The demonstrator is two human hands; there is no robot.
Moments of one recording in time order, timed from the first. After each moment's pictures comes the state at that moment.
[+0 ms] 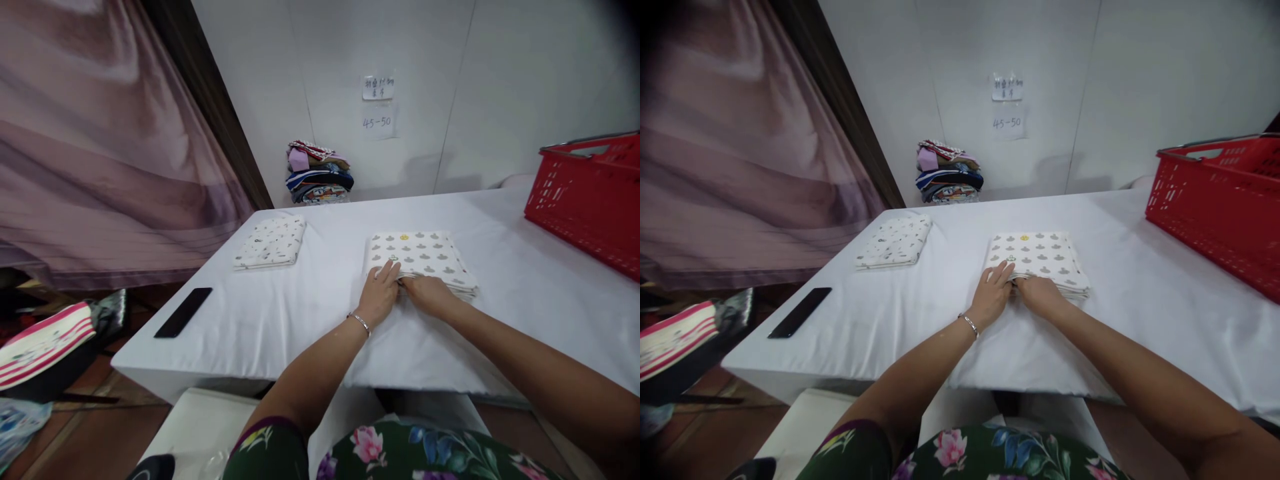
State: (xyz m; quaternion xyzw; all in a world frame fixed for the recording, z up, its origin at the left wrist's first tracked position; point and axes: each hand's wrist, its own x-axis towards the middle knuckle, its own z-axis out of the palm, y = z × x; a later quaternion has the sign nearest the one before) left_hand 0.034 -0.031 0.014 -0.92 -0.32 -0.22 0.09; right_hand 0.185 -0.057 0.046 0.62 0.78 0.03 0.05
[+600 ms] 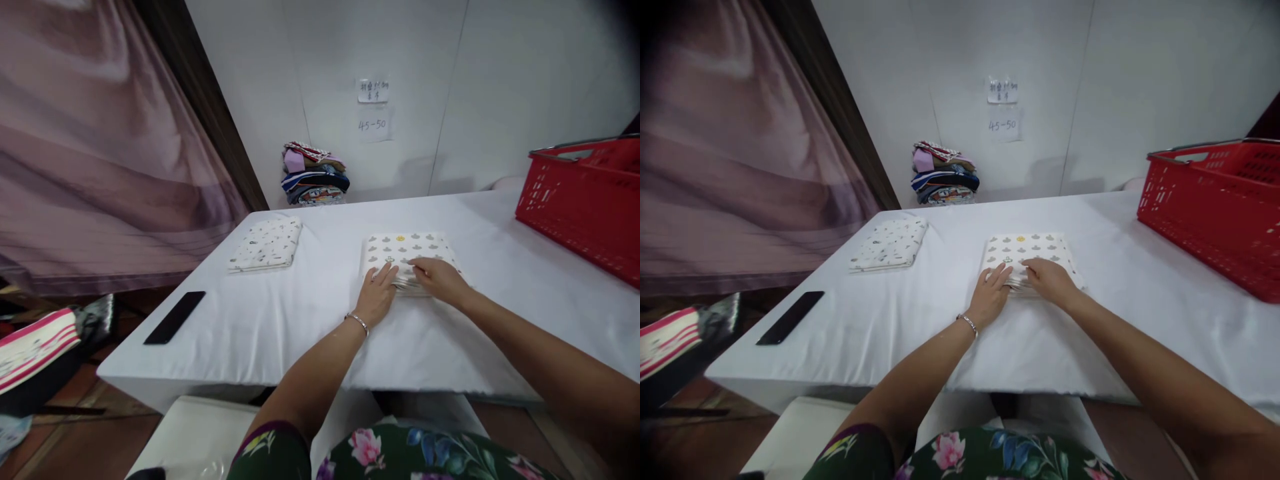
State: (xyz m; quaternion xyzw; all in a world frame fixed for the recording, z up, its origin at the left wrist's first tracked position) left_hand 0.035 -0.023 -0.004 -0.90 -0.30 -0.23 0.21; right_hand 0.228 -0.040 0.046 0.61 0.77 -0.02 -0.20
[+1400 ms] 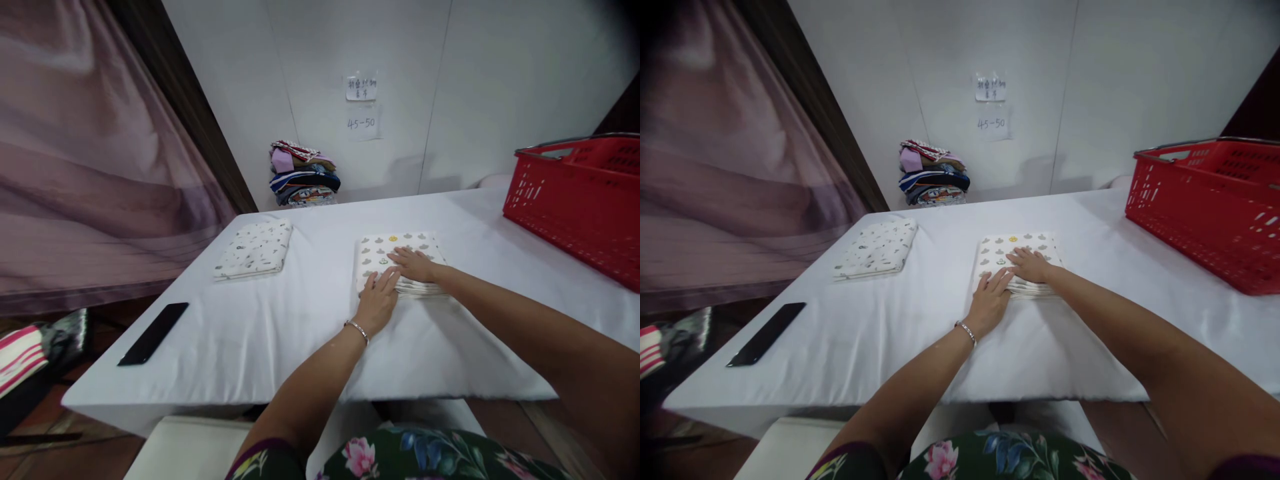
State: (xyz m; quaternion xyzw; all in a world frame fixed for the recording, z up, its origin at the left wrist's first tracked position) left_hand 0.046 -0.026 -0.003 -0.91 -0.28 -0.22 0.20; right_hand 0.243 0.041 0.014 0.61 0.79 -0.07 0.01
